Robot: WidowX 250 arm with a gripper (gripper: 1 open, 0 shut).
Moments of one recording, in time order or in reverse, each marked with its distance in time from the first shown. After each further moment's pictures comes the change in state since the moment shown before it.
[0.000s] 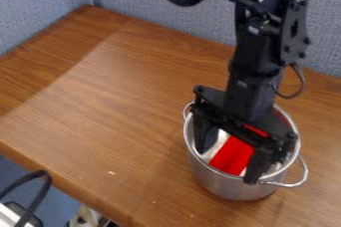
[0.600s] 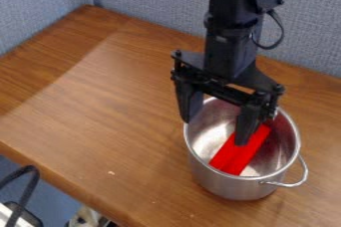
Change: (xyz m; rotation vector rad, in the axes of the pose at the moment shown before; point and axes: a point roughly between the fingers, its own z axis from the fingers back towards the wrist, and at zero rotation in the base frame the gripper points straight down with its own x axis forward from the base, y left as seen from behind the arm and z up) arm -0.004 0.014 0.034 -0.037 -0.072 0.115
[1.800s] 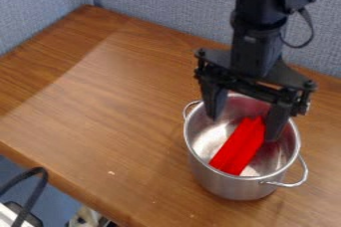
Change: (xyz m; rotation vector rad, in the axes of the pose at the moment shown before) arm 0.014 -0.020 0.005 -0.002 -0.088 0.025
